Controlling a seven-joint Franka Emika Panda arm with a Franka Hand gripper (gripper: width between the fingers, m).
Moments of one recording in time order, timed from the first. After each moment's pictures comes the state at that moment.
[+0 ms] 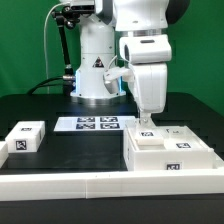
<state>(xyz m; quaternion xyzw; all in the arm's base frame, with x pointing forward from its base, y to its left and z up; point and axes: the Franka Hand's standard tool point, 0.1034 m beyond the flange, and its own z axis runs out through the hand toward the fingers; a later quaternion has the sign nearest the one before) 0.521 0.056 0.063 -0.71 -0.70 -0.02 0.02</state>
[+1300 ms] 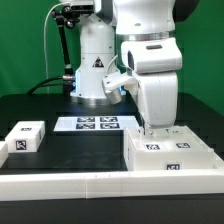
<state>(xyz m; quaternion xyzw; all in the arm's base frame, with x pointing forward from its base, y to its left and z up) 0.577 0.052 0.060 -0.70 -0.71 -0.01 0.04</state>
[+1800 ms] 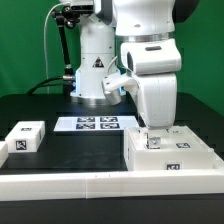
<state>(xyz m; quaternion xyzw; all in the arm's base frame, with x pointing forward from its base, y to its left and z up) 0.577 0.051 0.059 -0.70 -0.71 -0.01 0.04</state>
